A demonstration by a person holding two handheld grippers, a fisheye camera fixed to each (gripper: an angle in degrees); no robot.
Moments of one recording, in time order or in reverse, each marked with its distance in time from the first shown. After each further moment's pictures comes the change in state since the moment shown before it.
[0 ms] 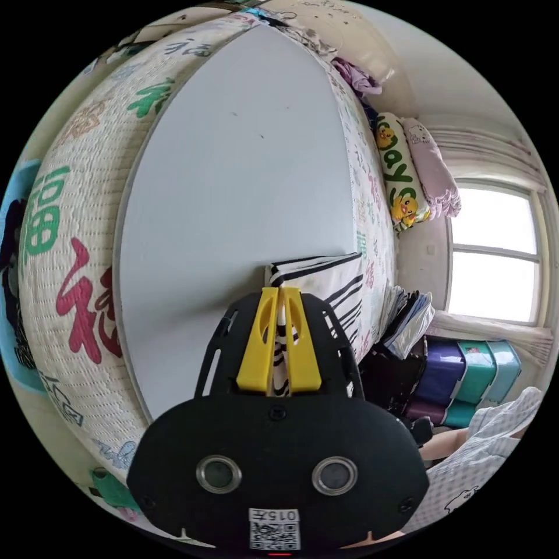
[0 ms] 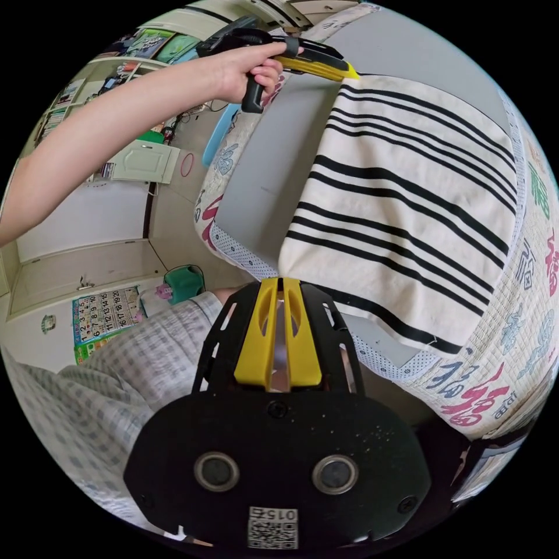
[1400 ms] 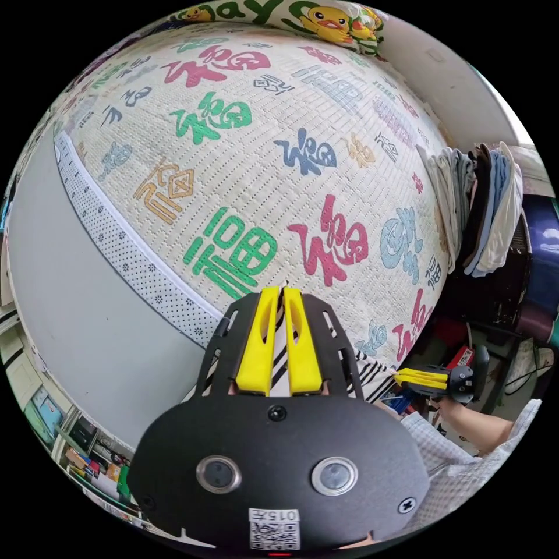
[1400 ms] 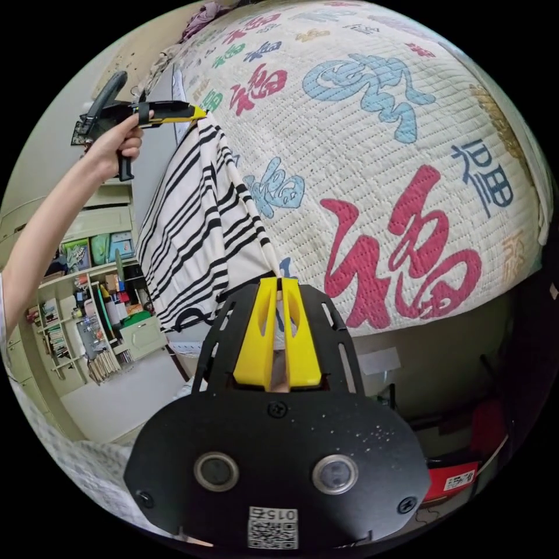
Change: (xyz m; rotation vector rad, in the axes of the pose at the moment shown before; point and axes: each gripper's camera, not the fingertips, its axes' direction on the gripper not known) left arm 0.371 -0.057 0.319 -0.463 -0.509 0.657; right arm 0.247 0.232 -0.099 0.427 -0.194 0.785
